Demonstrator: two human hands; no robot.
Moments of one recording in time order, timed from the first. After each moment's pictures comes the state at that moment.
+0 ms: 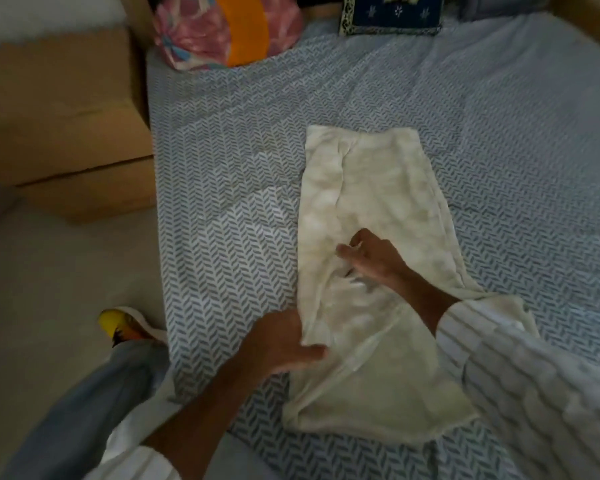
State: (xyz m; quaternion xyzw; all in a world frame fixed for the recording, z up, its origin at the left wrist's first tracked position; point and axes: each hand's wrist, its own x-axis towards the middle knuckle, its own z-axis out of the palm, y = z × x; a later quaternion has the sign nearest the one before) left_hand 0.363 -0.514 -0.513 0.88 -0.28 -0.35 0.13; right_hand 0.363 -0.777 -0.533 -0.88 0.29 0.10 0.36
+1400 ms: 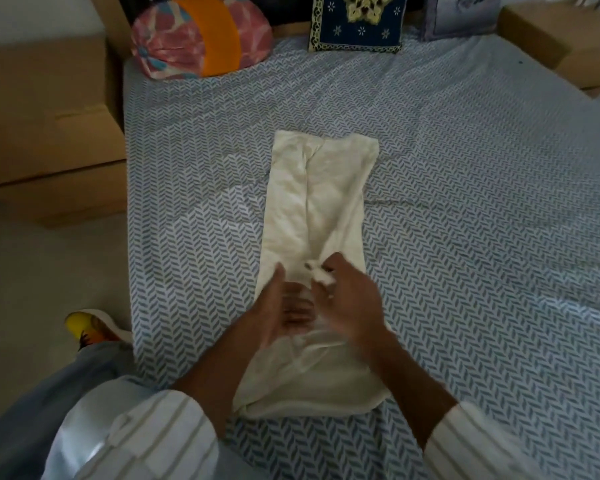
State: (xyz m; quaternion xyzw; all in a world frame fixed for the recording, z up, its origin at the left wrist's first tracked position) left_hand 0.331 -0.586 -0.497 0.59 0.15 -0.52 0.60; right_hand 0.241 -0.702 -0.463 -0.93 0.23 -0.11 0.27
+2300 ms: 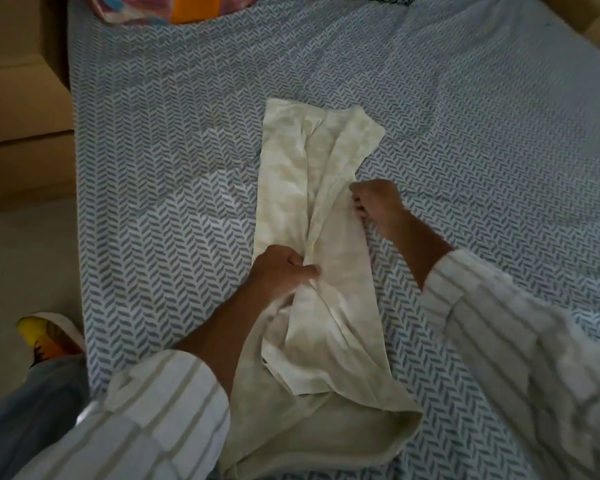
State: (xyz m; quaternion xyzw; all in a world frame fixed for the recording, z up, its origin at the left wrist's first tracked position) left_hand 0.413 -0.637 -0.527 0.85 -0.11 -0.36 0.37; right_hand 0.410 -0.873 -0.531 -0.68 0.46 -0.04 0.58
